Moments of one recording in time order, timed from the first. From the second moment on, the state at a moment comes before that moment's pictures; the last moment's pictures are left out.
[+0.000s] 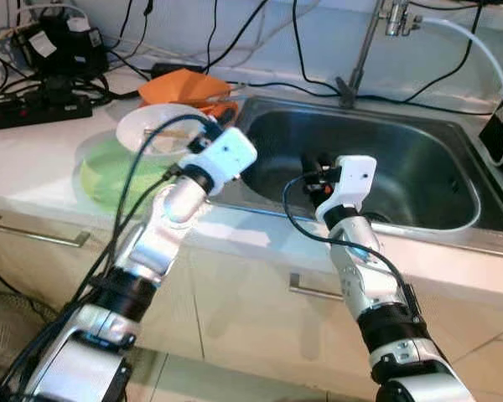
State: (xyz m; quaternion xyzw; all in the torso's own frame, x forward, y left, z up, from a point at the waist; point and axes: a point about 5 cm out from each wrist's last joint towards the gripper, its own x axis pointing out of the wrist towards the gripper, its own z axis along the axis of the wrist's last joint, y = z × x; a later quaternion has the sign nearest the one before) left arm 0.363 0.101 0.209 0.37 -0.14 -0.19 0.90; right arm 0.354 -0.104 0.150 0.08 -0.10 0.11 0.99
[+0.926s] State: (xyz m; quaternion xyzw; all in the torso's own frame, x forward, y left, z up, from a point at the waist) left arm 0.394 0.097 0.197 0.50 -0.09 -0.17 0.84; right arm 0.355 -0.106 0.151 0.08 -0.10 0.11 0.99
